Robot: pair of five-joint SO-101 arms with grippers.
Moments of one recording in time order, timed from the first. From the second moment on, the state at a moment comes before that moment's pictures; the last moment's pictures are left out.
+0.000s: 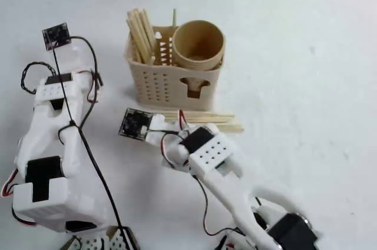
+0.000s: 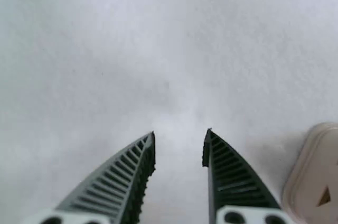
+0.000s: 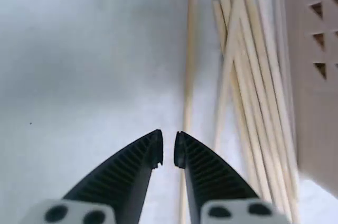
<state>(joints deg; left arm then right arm) -18.0 5.8 25.8 40.0 11.2 -42.8 -20.0 47.0 50.5 37.5</state>
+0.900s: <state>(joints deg) -18.0 5.8 25.8 40.0 11.2 -42.4 -4.1 46.7 39.6 41.8</state>
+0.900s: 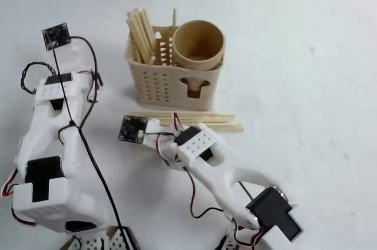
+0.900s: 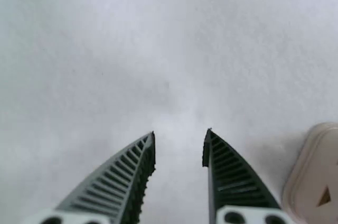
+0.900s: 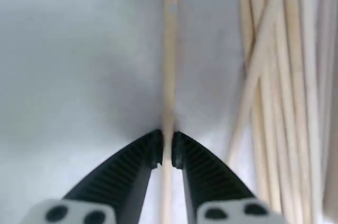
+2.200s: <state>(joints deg) -18.0 5.8 25.8 40.0 11.2 -37.6 -15.4 -16.3 46.1 11.9</state>
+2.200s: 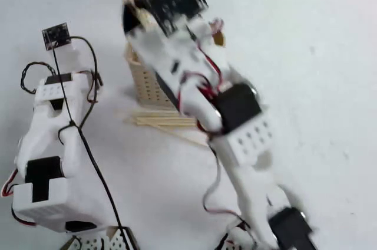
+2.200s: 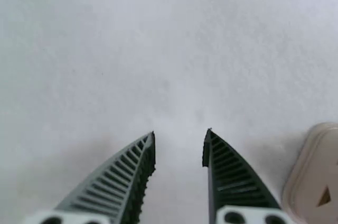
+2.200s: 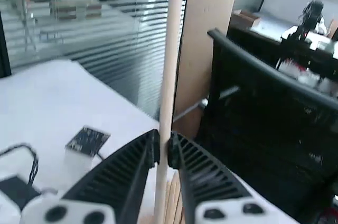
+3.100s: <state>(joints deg) -18.0 5.8 25.8 40.0 11.2 -33.1 -17.4 26.8 8.7 11.4</state>
